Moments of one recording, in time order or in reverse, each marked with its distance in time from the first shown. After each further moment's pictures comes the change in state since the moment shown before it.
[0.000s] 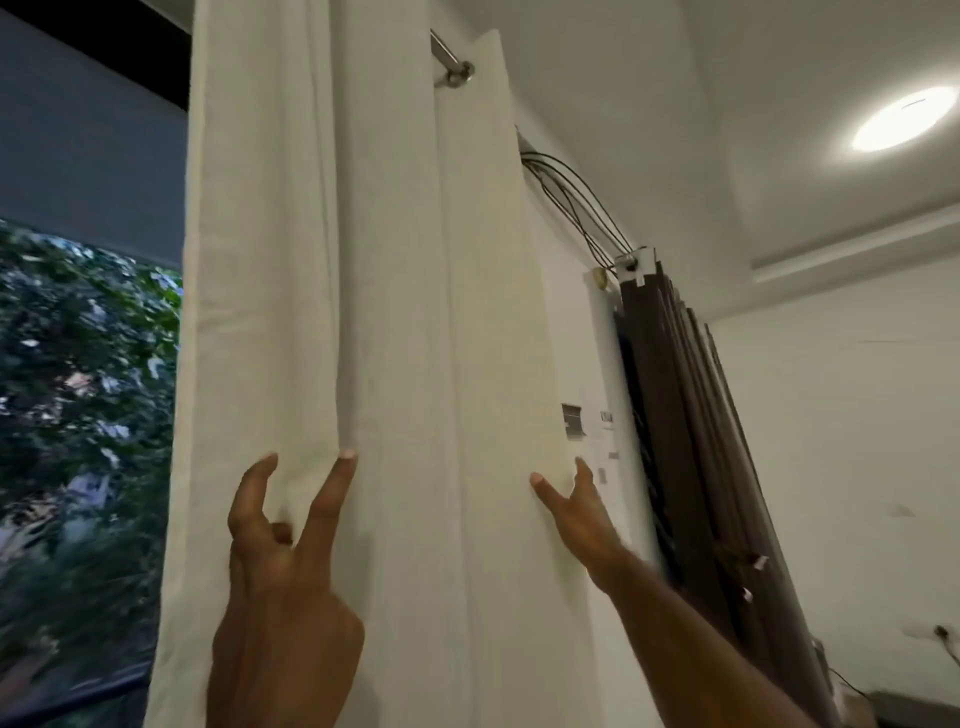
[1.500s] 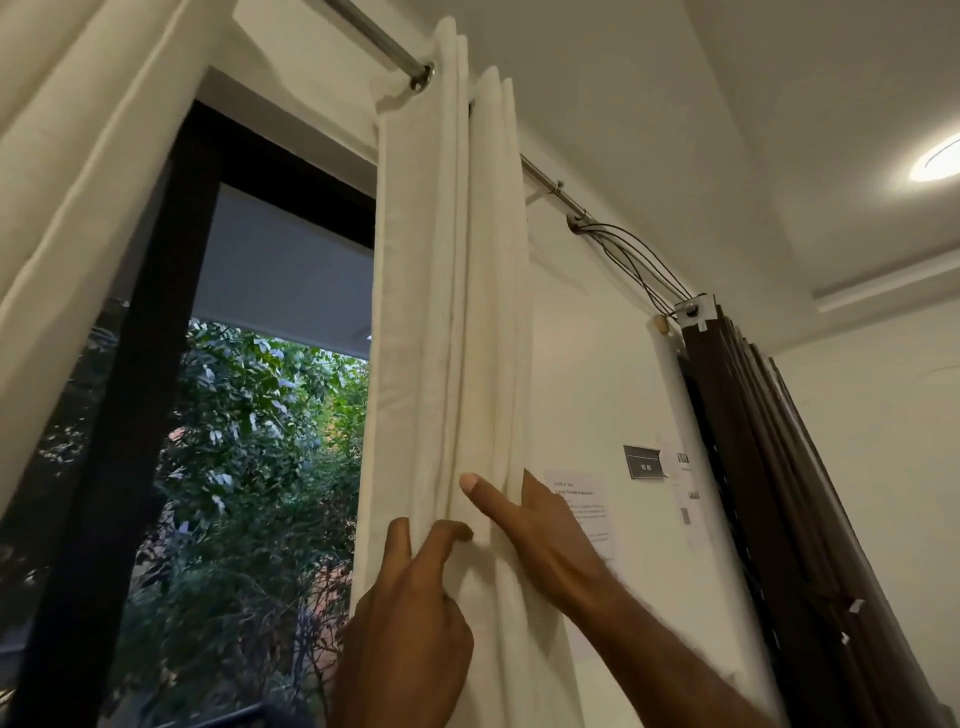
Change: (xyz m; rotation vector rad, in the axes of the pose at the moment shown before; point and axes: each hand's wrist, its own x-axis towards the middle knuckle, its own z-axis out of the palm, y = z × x) left_hand 0.015 -0.014 -0.153 -0.042 -0.229 -0.013; right_hand -0.200 -0.217 0.098 0.085 -0.256 -0.365
